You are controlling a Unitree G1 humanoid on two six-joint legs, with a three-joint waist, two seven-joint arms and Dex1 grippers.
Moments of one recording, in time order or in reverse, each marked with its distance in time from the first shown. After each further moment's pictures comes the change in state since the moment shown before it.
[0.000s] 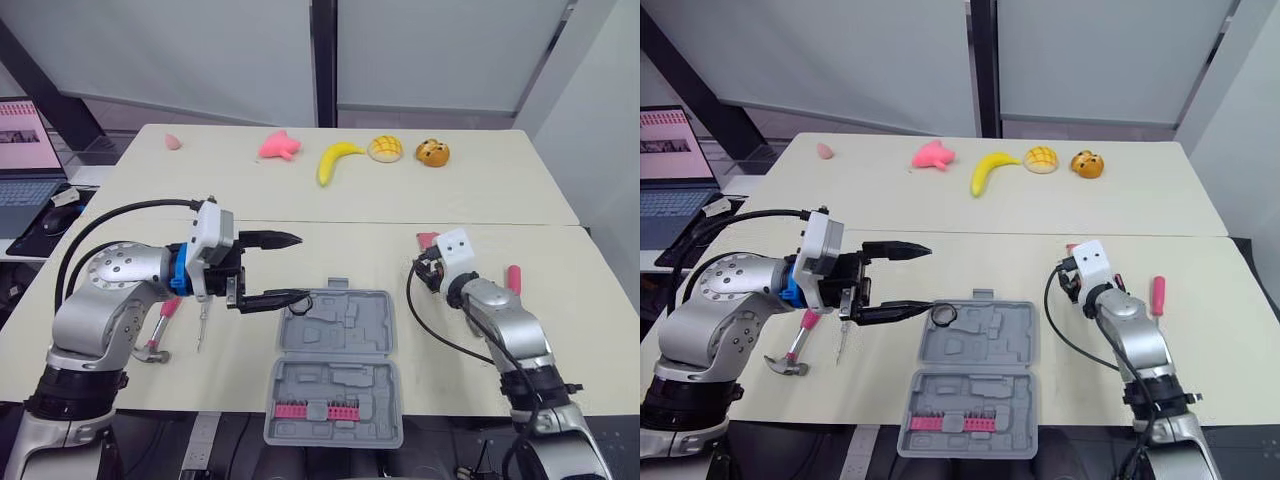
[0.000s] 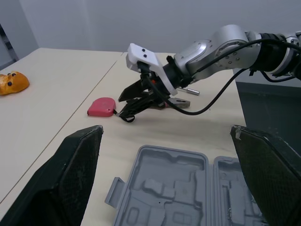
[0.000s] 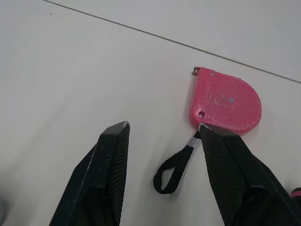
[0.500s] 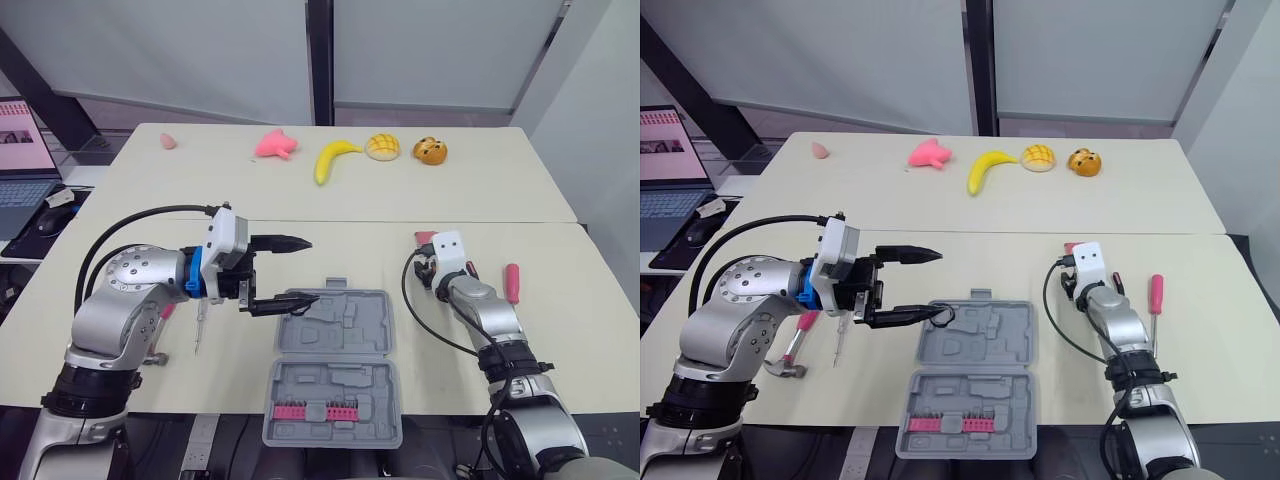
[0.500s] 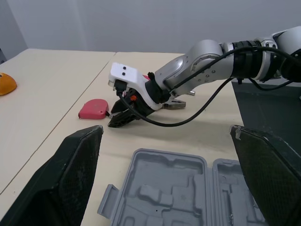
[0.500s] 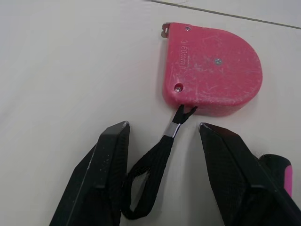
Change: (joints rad) left arm -0.011 -0.036 -0.028 0.012 0.038 -0.029 -0.003; right arm -0.123 0.067 -0.051 0.328 -0.004 -0.134 -0.094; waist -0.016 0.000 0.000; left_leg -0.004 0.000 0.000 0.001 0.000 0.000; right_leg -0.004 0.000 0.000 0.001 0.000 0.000
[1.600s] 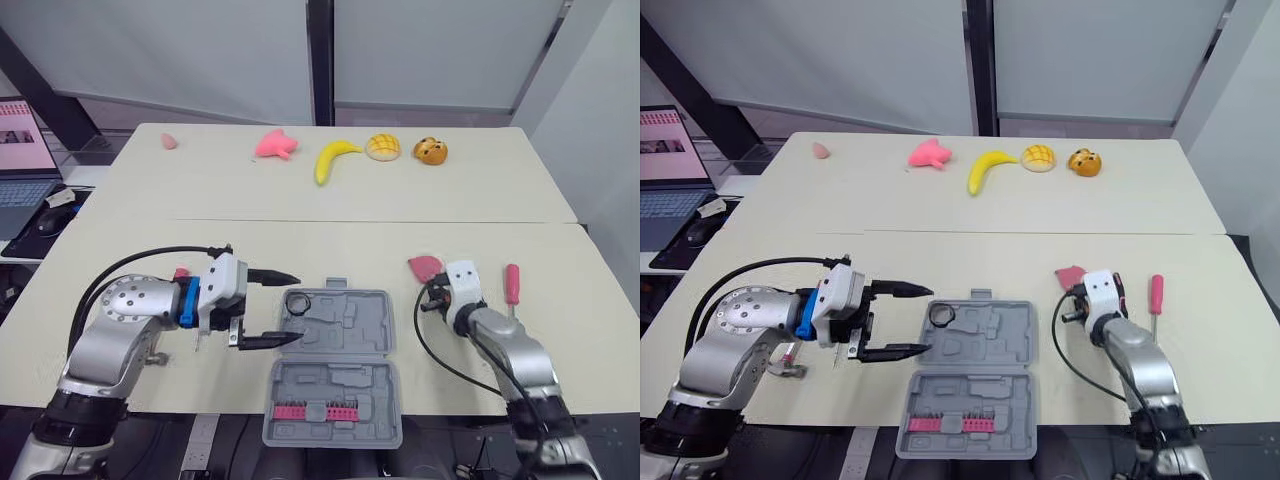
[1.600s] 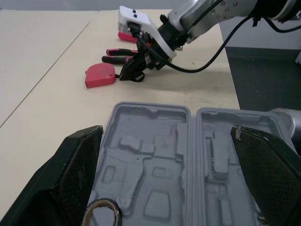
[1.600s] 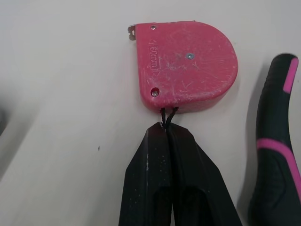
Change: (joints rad) left arm 0.184 0.051 -0.024 0.020 0.127 -0.203 -0.091; right arm 0.419 -0.075 0.021 -0.603 0.053 0.247 0.166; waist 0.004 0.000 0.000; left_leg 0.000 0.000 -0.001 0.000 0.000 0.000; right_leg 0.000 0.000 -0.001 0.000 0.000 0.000
